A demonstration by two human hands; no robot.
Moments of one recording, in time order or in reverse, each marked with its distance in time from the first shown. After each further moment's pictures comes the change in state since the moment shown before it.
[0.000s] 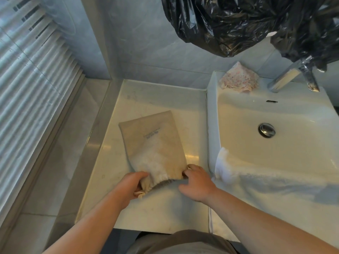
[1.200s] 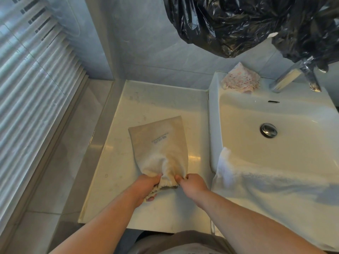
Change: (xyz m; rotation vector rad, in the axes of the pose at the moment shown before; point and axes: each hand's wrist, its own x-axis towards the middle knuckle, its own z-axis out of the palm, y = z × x) left_hand 0.002 -0.004 0.028 0.047 -0.161 0.061; right_hand 0.003 -0.014 0.020 0.446 -0.032 0.354
